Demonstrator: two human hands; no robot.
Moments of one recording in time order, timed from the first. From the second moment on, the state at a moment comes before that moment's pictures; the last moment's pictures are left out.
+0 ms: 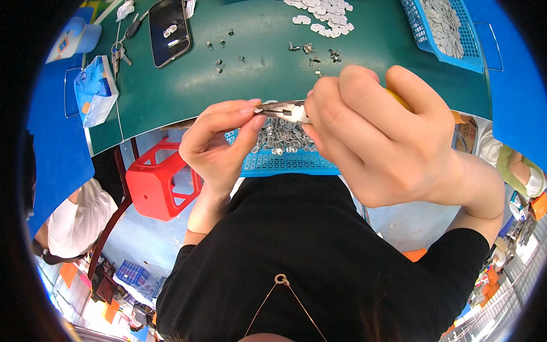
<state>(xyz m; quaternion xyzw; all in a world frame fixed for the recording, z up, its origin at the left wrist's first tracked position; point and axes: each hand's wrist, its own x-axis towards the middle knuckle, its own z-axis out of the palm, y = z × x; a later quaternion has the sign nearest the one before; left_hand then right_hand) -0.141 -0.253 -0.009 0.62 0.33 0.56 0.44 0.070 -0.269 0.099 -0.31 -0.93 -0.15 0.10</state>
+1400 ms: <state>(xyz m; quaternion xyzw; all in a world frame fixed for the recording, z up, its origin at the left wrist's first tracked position) -0.076 -0.088 0.000 0.97 0.20 0.15 0.08 0.117 -0.175 -0.026 -0.68 -0.71 0.08 0.15</state>
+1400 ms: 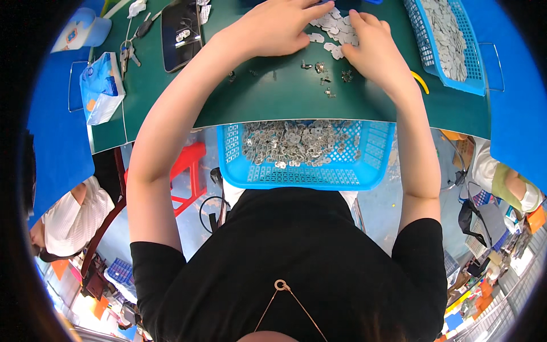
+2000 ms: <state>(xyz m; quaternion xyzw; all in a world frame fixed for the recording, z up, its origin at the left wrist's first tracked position) -0.126 -0.075 -0.014 0.91 0.28 0.26 0.15 0.048 -0.147 -0.004 -0.60 -0.74 0.08 0.31</state>
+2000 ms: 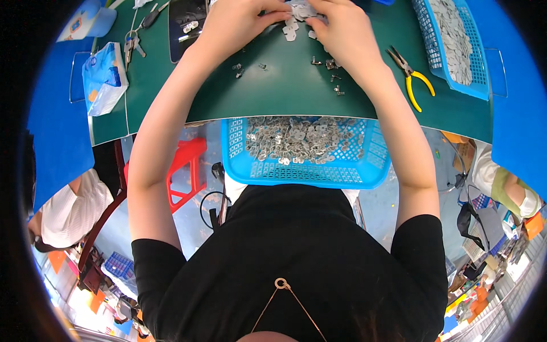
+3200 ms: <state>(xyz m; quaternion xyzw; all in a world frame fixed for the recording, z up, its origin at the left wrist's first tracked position) -0.220 -0.198 -0.038 0.75 0.53 0.37 0.19 -0.023 -0.216 -0.028 -0.52 -0.69 0.25 0.43</state>
